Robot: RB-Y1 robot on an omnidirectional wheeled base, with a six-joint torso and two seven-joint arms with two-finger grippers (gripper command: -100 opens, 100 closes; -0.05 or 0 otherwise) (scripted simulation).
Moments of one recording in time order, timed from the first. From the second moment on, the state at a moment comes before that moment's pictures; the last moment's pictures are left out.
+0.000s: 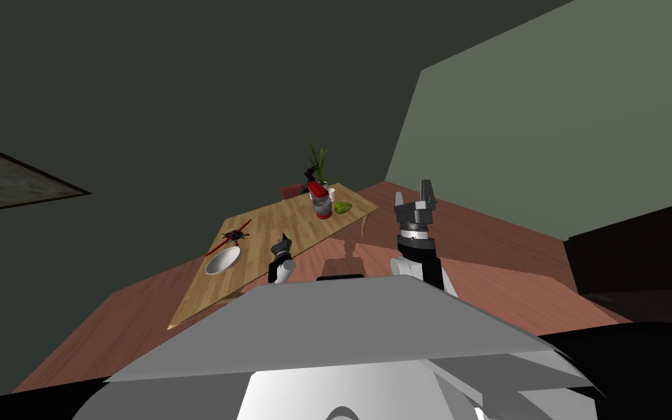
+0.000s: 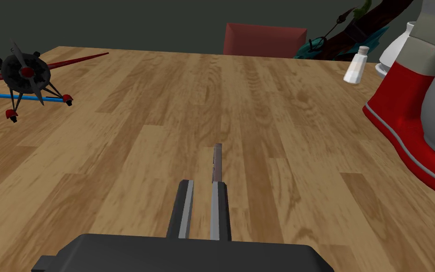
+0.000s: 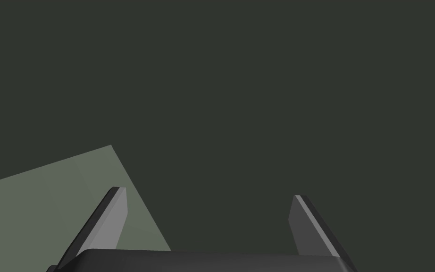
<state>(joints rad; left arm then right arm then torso) 0.11 0.05 0.15 -1.22 0.92 -0.43 0.78 0.51 0.01 0.03 -2.35 0.04 -0.44 -0.15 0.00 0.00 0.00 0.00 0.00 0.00</state>
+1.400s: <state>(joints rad) 0.14 0.02 0.13 -1.14 0.91 -0.50 0.83 0.51 0.01 0.03 -2.35 0.04 -0.44 -0.15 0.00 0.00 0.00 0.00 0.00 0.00</state>
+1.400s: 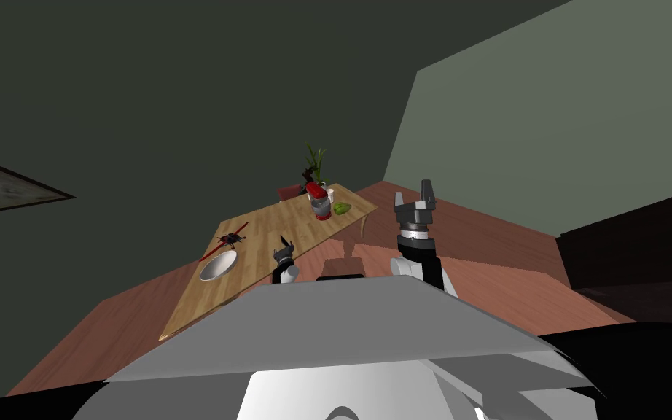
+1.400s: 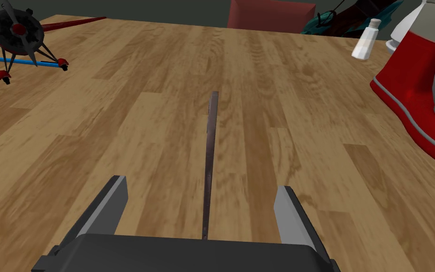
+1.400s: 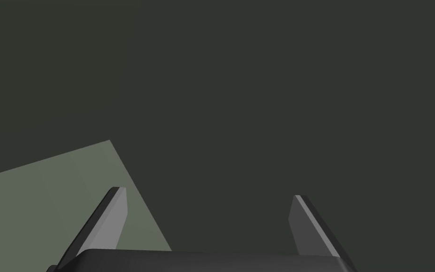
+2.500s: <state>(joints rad) 0.14 0.07 0.12 -1.14 0.91 -0.50 0.84 0.51 0.01 0.03 -2.35 0.04 -0.44 -0.15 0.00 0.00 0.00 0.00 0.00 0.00</state>
